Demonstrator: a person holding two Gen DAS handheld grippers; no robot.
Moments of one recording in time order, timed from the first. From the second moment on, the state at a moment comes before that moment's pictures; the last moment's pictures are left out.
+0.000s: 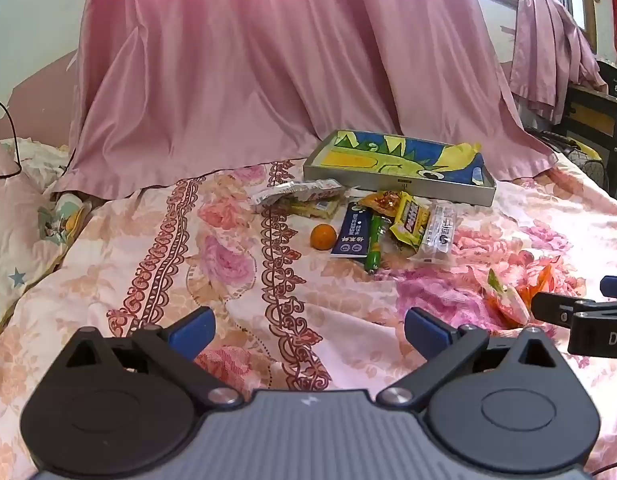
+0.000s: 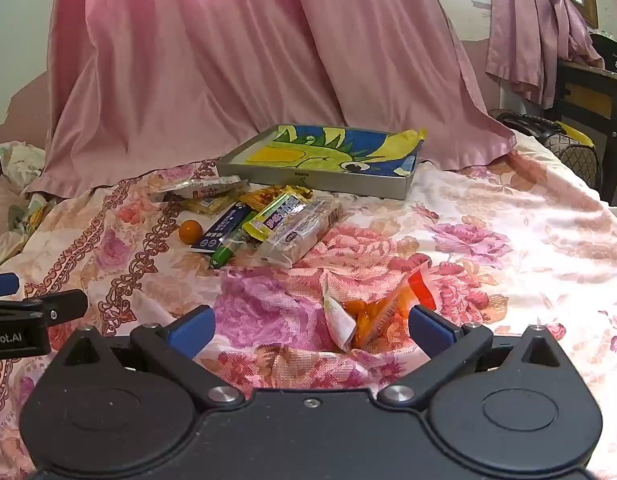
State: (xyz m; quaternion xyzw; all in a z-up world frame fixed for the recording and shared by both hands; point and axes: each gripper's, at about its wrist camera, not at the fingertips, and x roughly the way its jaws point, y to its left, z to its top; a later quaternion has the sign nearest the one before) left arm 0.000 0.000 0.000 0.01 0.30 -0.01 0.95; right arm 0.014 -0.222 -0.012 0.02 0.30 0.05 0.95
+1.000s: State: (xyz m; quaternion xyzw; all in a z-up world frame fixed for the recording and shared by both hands) left arm 0.000 0.000 0.000 0.02 0.30 -0.01 0.95; right arm 0.015 -0.222 -0.013 0.02 0.31 0.05 0.95
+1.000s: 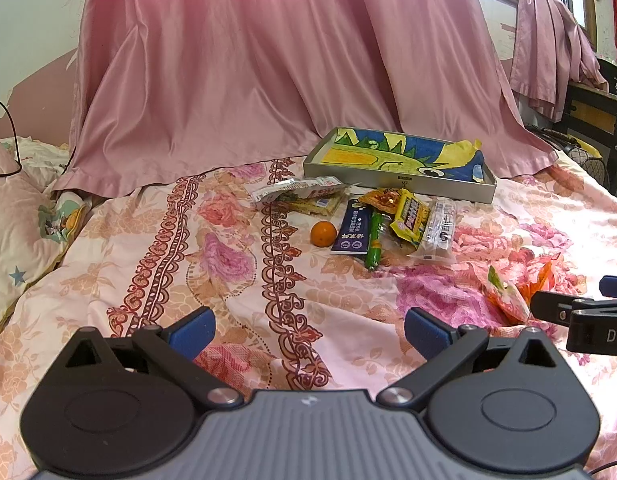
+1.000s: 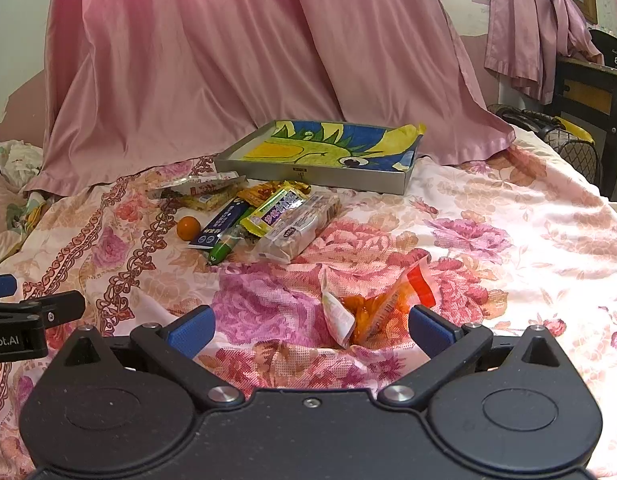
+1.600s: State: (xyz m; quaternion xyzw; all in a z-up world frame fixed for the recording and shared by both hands) left arm 0.000 0.000 0.000 0.02 0.30 -0.01 0.95; right arm 0.015 -0.222 -0.013 0.02 0.31 0.05 0.95
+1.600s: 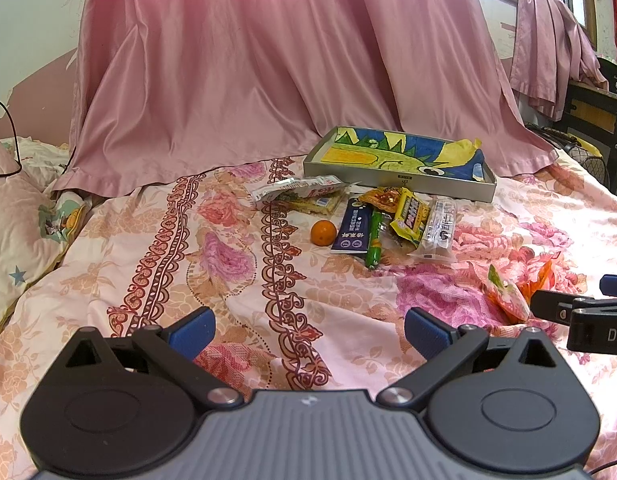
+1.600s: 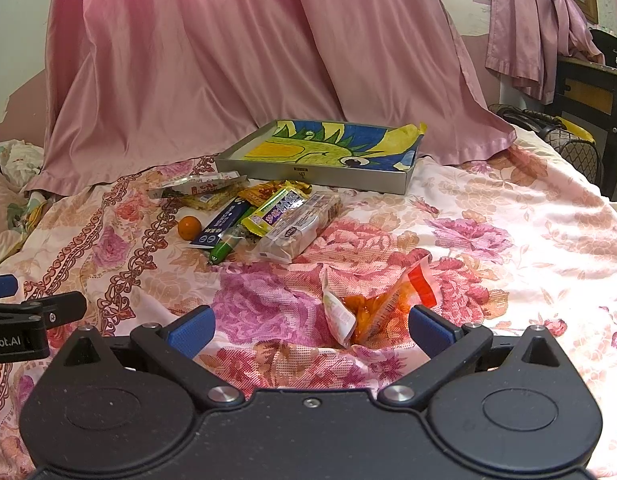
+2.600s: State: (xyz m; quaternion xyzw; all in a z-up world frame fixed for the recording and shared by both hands) left arm -0.001 0.003 -0.008 0.03 0.30 0.00 0.95; right arm 0.014 -0.223 -0.012 0.02 0.30 0.03 0.95
